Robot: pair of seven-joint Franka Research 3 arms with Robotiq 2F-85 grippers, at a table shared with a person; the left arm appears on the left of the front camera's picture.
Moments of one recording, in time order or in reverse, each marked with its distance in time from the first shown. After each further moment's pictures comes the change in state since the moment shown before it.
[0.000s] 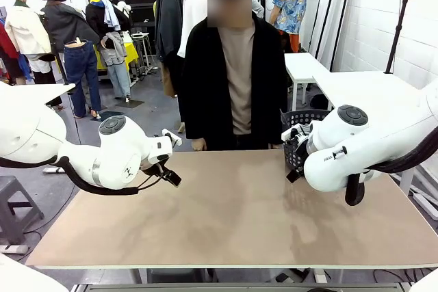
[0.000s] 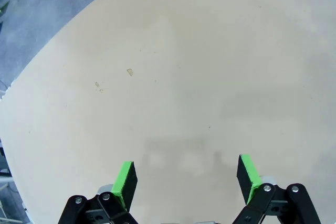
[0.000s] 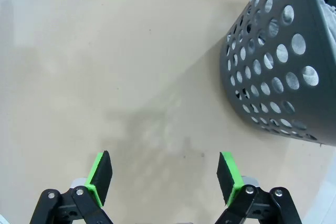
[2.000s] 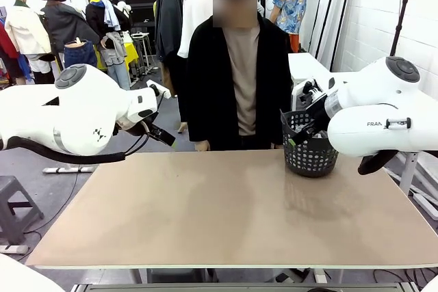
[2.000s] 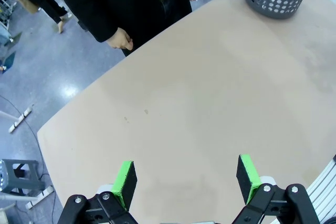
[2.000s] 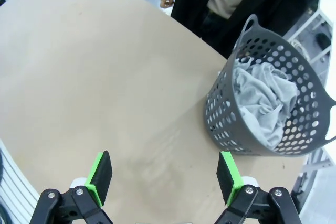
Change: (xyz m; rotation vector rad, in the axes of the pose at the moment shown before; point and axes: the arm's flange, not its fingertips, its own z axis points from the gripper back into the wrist) left arm 0.041 -0.017 0.177 0.001 -0.194 -0.017; right arm 0.033 -0.004 0.155 0.043 -0.234 0.041
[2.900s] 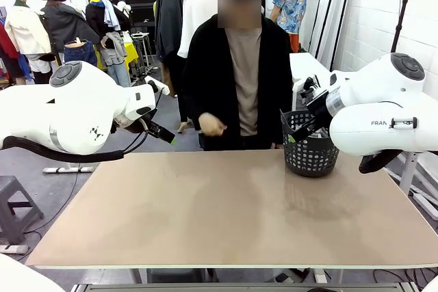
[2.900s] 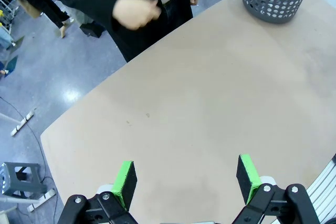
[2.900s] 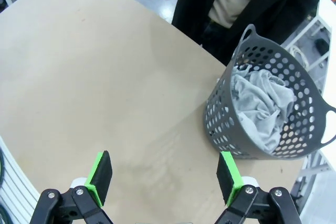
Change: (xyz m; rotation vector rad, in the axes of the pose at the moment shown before) left arm 0.002 -0.002 0.009 0.005 -0.018 -0.006; right arm 0.004 0.002 0.008 0.001 -0.023 0.006
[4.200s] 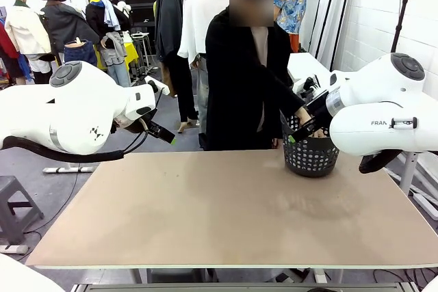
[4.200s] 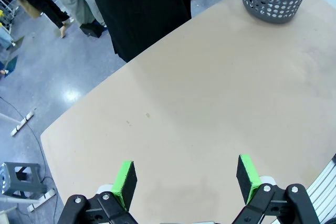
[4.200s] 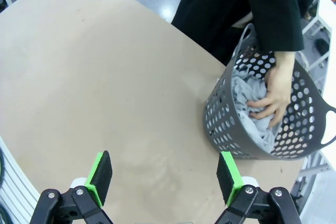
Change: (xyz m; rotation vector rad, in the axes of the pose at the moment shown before) left arm 0.000 0.000 0.000 0.000 0.000 0.000; right arm 0.000 0.000 0.000 0.000 0.000 0.000
